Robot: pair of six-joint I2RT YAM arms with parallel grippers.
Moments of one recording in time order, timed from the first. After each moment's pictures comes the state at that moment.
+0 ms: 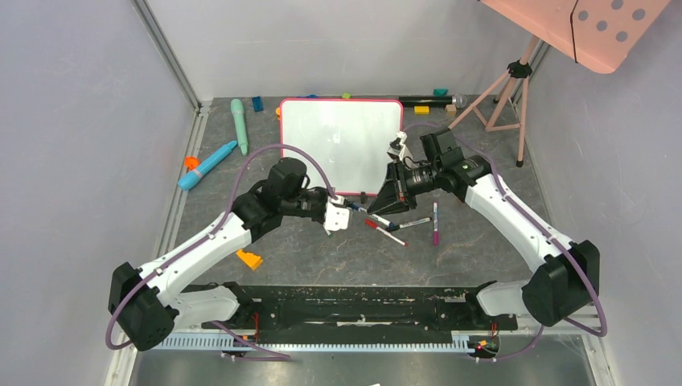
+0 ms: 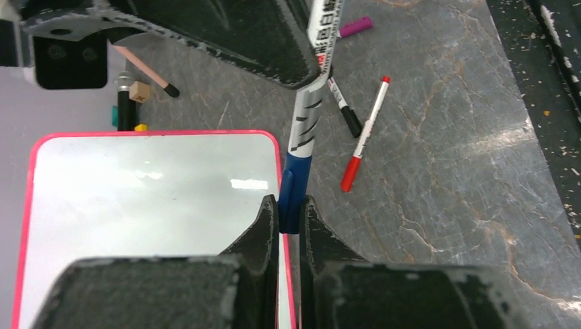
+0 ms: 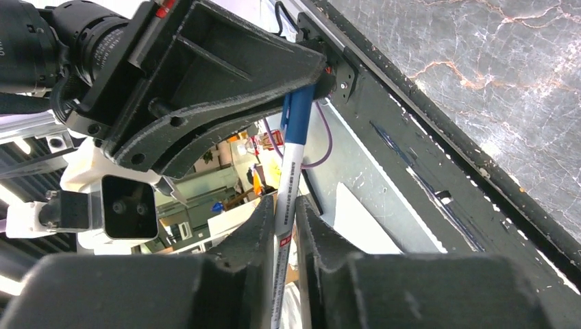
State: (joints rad) left arm -0.73 1.14 0.92 -0.28 0.64 1.00; right arm 0.46 1.34 1.16 -0.67 -0.98 0.72
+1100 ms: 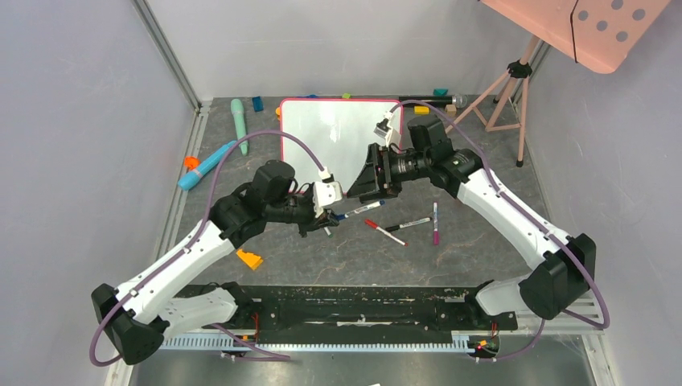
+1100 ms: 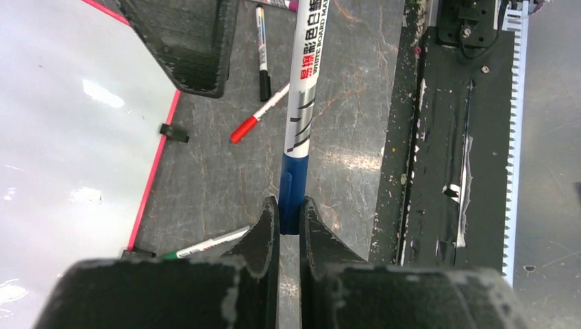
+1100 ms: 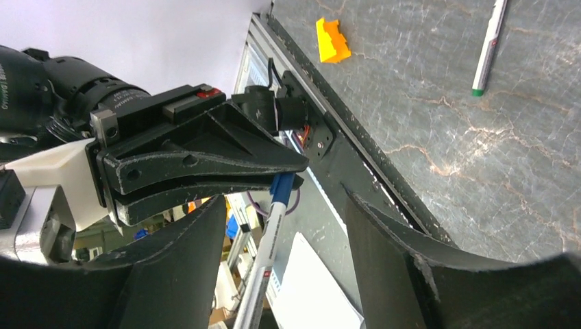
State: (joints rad) left arm -0.74 1.02 1.01 -0.57 0.53 0.41; right arm 0.54 1.39 1.27 -0.50 -0.82 0.69
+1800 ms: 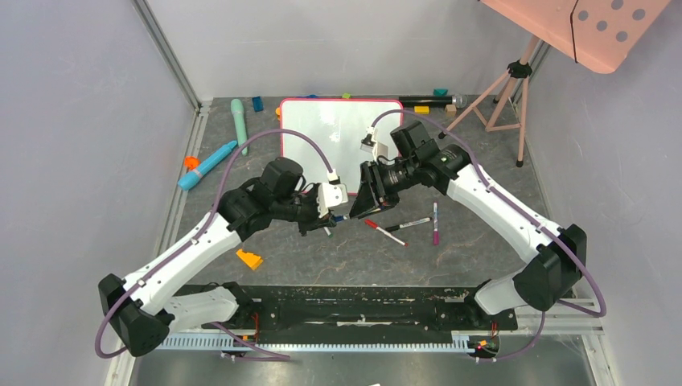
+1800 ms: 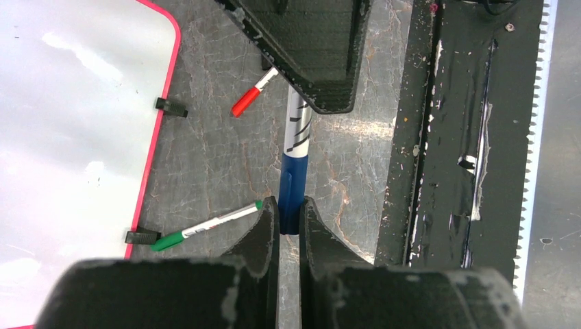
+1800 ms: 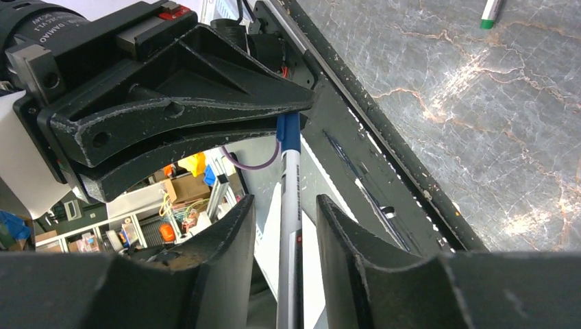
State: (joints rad) left arm -0.74 1.09 1.05 -0.68 0.49 0.50; right arm 0.62 1.46 1.37 -0.78 -0.81 0.51
